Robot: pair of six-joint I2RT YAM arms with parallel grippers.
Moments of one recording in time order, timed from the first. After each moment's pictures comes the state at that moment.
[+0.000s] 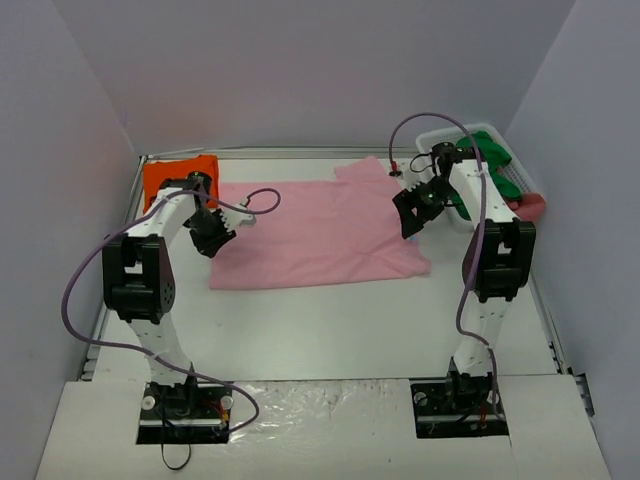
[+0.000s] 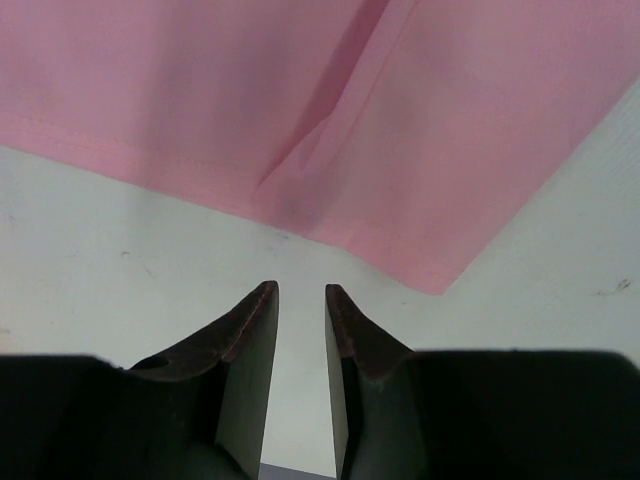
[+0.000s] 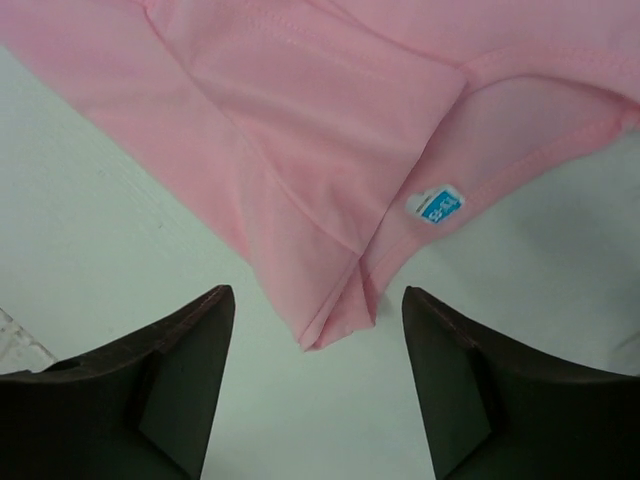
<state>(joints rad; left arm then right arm) -0.06 1.89 1.51 -1.05 0.24 1.07 0.05 2.11 1.89 -1.23 -0.46 -0.70</state>
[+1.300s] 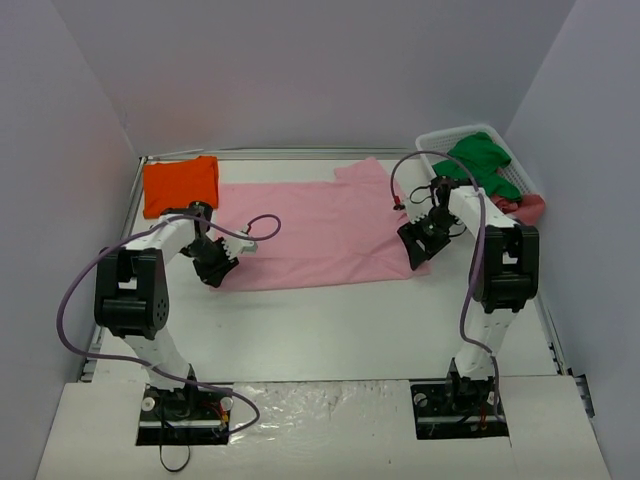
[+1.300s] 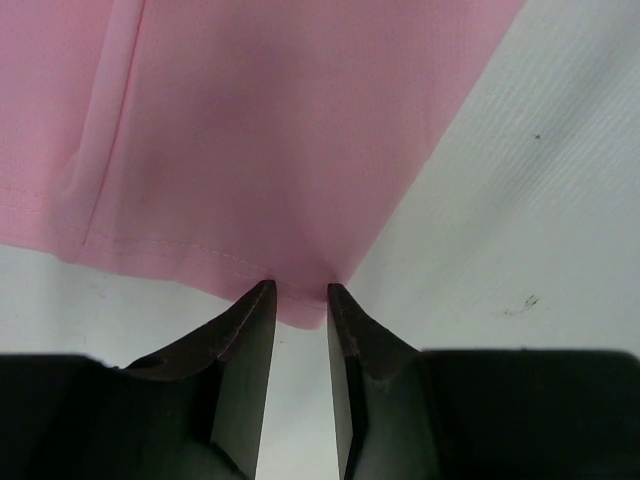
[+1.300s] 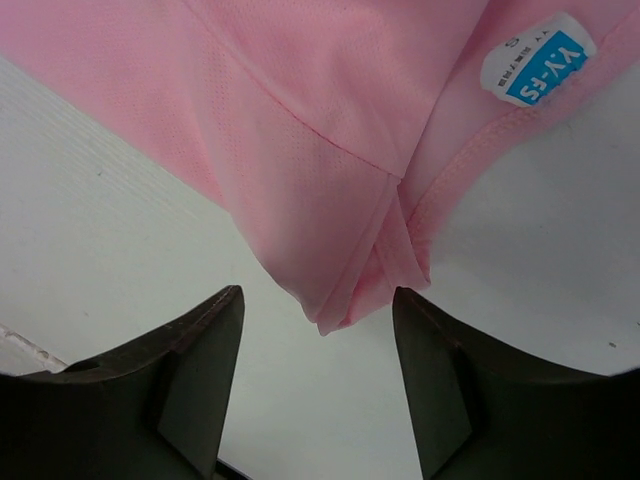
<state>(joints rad) -0.06 1.76 1.18 -0.92 0.32 1.04 0.03 1.95 1.45 -1.04 -0.32 -0.63</state>
